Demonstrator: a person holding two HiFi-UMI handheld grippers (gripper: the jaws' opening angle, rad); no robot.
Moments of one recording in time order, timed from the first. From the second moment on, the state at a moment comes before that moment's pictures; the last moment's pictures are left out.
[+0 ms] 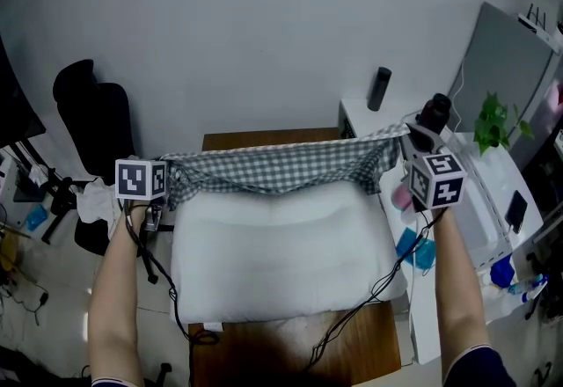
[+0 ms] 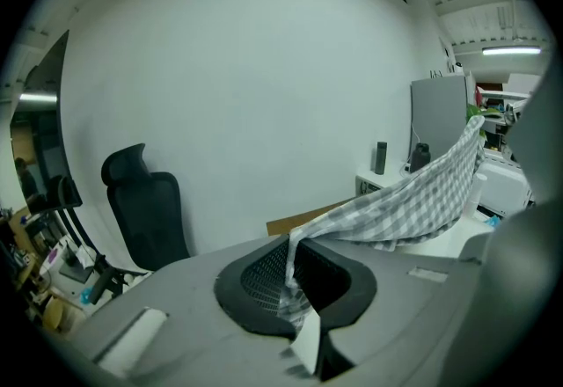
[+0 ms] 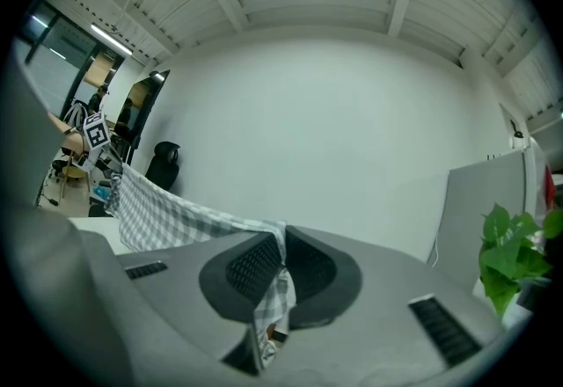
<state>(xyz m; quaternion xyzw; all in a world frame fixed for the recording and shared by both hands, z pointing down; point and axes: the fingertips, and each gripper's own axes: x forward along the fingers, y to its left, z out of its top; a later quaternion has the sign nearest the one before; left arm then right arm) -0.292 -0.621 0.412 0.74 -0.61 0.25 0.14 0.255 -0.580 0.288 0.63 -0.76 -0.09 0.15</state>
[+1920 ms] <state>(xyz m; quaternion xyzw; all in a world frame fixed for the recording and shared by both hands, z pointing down) -0.283 -0.442 0.513 0.77 -0.50 0.35 0.19 0.271 -0.423 0.436 0.62 -0.76 0.01 0.21</state>
